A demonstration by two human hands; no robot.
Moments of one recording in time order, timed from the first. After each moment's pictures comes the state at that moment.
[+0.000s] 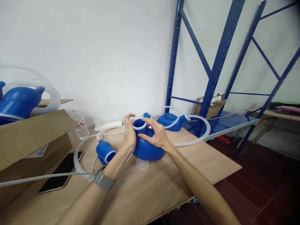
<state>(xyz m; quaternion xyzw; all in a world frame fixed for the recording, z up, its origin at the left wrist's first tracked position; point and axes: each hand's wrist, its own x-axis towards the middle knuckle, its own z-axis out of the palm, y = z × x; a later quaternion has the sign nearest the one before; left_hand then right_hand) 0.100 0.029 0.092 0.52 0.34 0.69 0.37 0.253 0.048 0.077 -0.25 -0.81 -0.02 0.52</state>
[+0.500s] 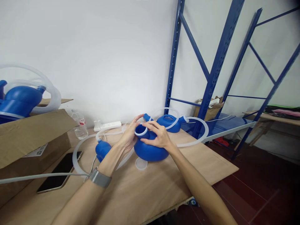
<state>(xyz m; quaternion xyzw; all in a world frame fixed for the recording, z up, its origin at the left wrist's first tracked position) 0.095 0.019 0.110 0.48 0.29 0.58 0.59 0.272 0.055 0.072 -0.22 -0.84 -0.08 0.49</state>
